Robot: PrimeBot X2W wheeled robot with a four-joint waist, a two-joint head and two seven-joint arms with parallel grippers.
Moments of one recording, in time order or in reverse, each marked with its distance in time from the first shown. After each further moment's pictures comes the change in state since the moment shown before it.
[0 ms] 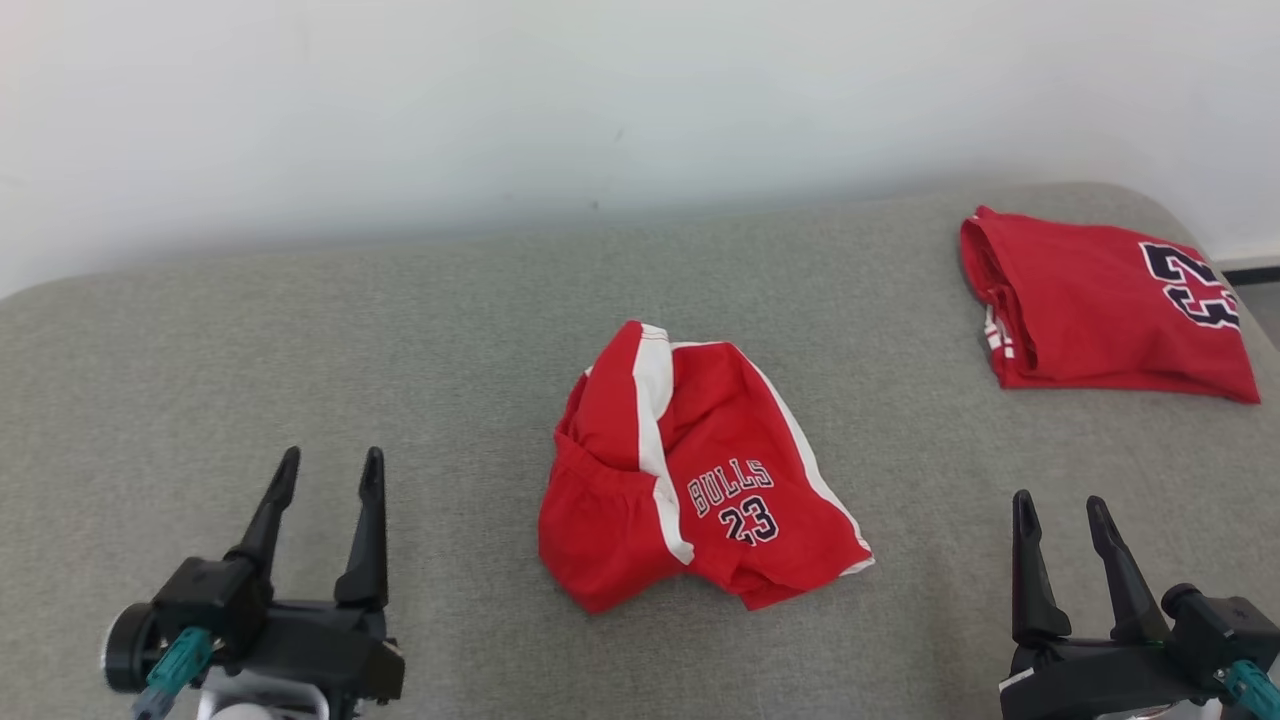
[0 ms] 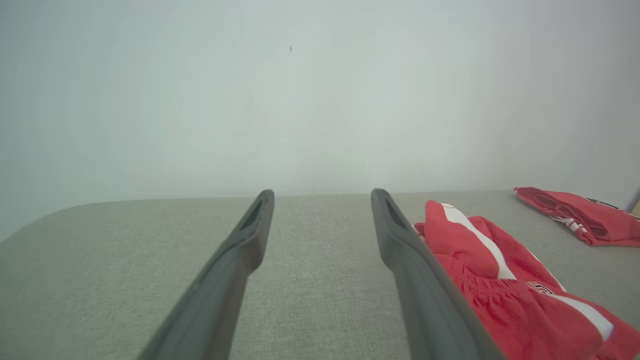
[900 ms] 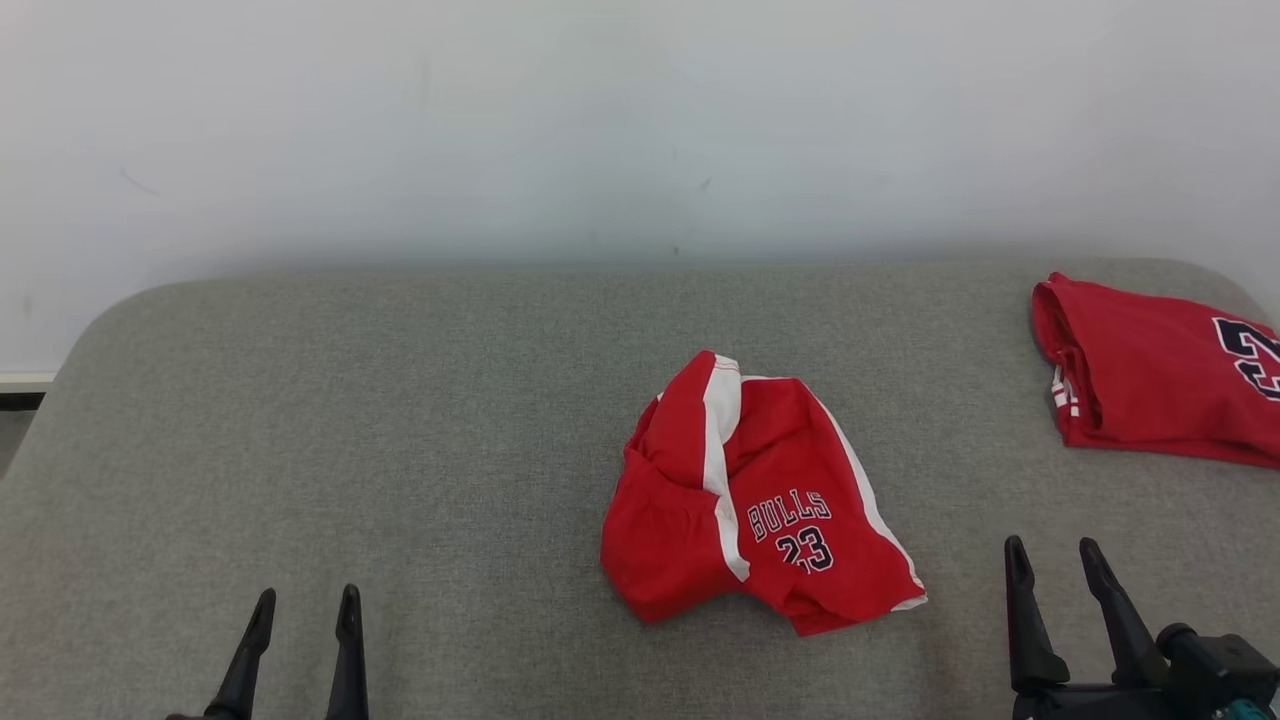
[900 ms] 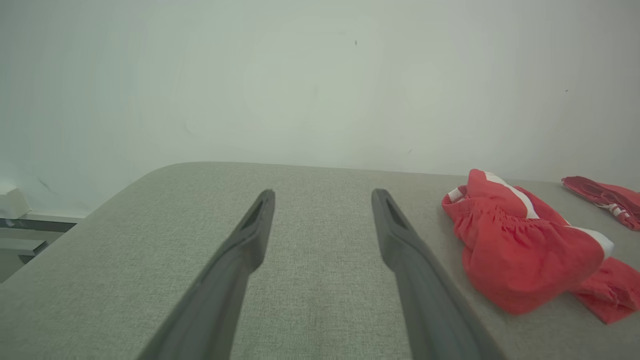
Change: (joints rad) left arm 0.301 -0.075 0.159 -0.167 0.132 -0.046 0.000; right arm 0.109 -0.012 0.017 -0.098 -0.021 0.000 0.060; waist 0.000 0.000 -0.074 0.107
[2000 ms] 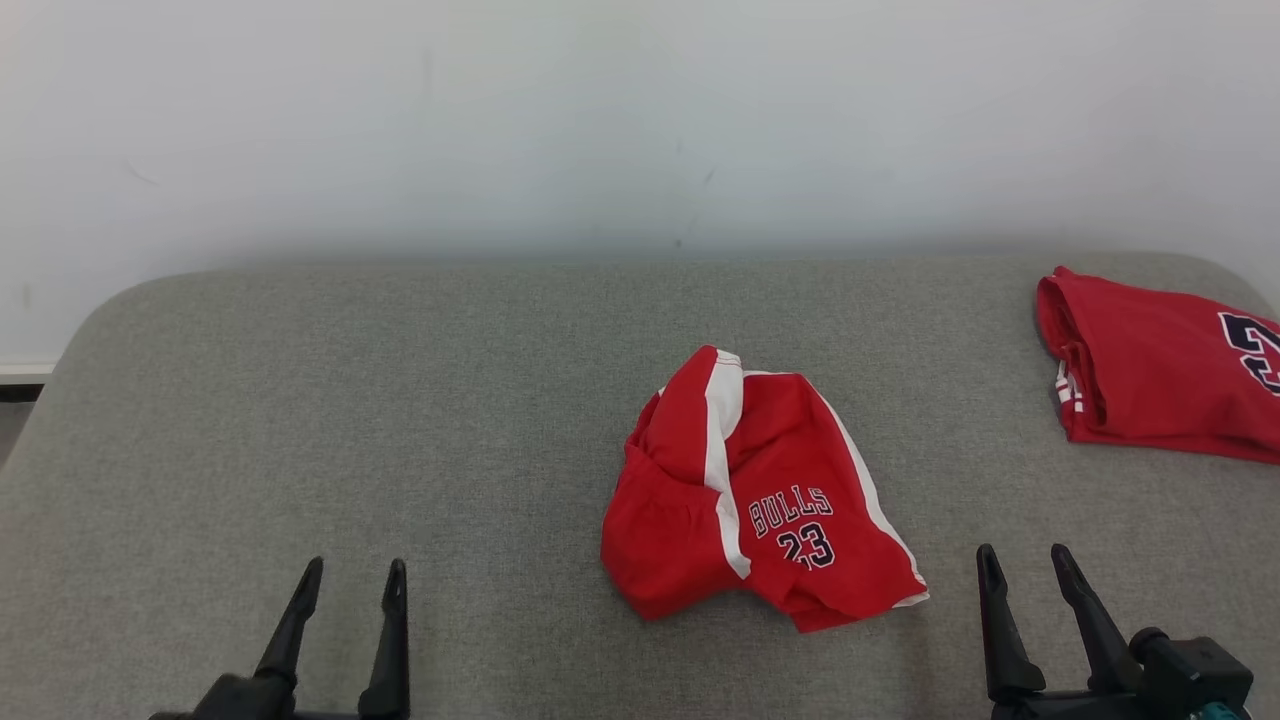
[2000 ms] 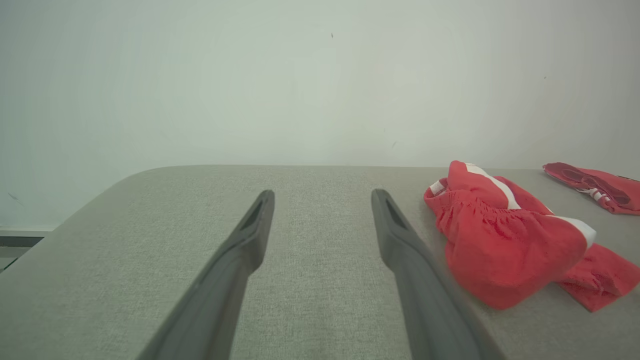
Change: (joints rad) left arm -0.040 -0.040 -0.002 0.049 0.071 -0.049 0.000; right arm 0.015 0.013 0.034 -0.020 -0.012 0.000 0.017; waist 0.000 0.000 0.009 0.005
